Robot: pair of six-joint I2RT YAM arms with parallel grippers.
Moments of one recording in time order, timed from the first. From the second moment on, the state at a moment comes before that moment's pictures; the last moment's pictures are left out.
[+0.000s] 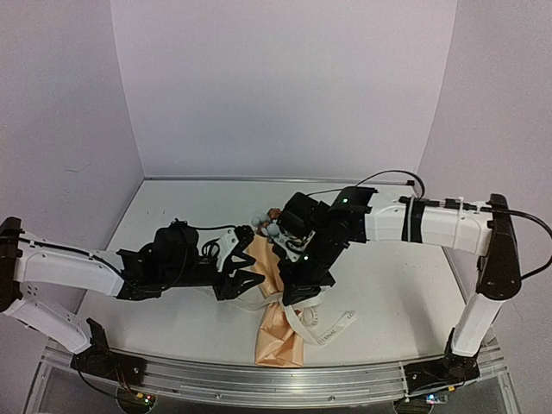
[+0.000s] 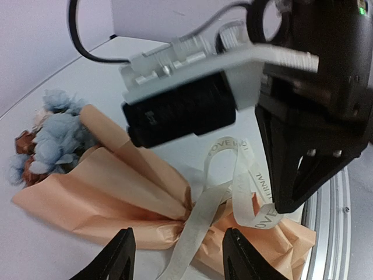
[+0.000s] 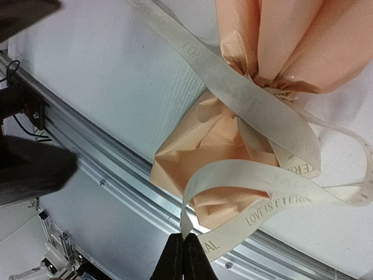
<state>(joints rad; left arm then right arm) -1.03 1.35 0.65 0.34 0.18 0.03 1.06 1.79 1.54 -1.00 -0.33 0.69</state>
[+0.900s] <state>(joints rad) -1.03 1.20 0.55 0.29 0.19 -0.11 1.18 1.73 1.42 -0.94 -0.22 0.56</state>
